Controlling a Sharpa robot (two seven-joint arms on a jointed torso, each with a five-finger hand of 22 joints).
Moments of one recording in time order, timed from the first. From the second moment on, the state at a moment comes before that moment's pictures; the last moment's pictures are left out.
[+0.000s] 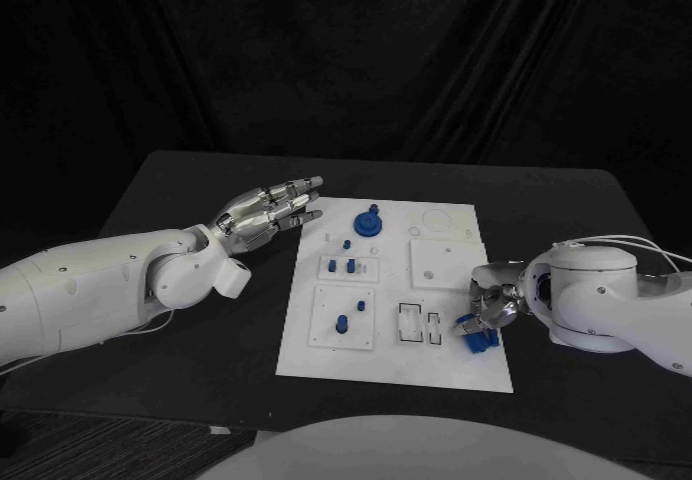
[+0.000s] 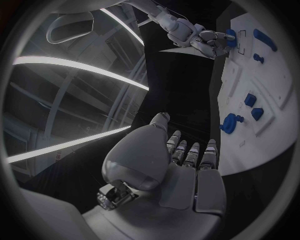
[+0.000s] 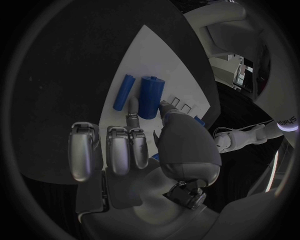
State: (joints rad) left arm 1.18 -0.92 -0.21 1.41 -0.13 0.23 0.55; left_hand 1.47 0.27 -0.16 0.16 0.58 0.28 0.07 0.09 0.04 0.05 0.04 0.01 0.01 0.01 0.12 0.00 0.00 0.17 0.04 0.23 0.02 0.05; right arm 1.23 -1.00 -0.21 1.83 -1.36 0.21 -0.60; right_hand 1.08 -0.10 0.14 0.22 0.30 1.02 0.04 0.40 0.65 1.47 -0.04 1.57 1.31 1.47 -0.10 1.55 1.31 0.02 1.47 0.01 1.50 1.31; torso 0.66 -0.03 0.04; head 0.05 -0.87
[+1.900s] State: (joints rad) left arm 1.17 -0.91 -0.21 1.41 -0.13 0.24 0.53; left_hand 1.47 0.27 -0.15 0.16 0.58 0.28 0.07 0.09 0.04 0.05 0.05 0.01 0.01 0.01 0.12 0.00 0.00 0.17 0.03 0.24 0.02 0.05; right arm 1.24 -0.89 -0.21 1.79 -1.00 0.01 -0.59; right_hand 0.92 -0.05 0.23 0.25 0.44 0.98 0.03 0.43 0.71 1.47 -0.04 1.57 1.31 1.47 -0.11 1.53 1.31 0.03 1.47 0.01 1.42 1.31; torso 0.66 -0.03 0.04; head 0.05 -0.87
